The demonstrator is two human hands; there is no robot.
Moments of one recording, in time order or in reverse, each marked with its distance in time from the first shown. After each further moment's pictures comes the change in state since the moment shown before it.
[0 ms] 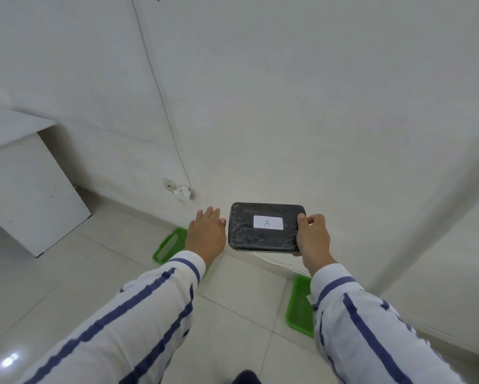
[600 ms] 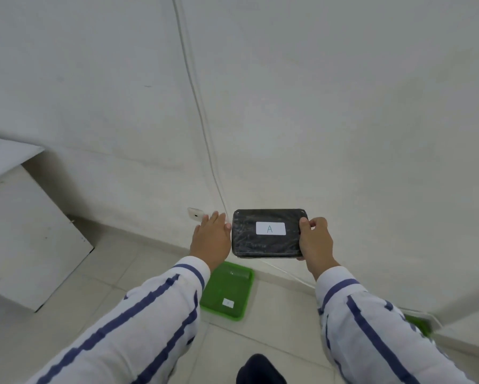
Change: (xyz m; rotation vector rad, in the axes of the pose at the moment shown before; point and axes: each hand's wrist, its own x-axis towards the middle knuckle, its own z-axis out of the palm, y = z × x) left_hand 0.227 -0.217 -0.074 -0.030 -0.051 0.105; right_hand 0.080 -0.109 0.279 -0.037 0.061 0.050
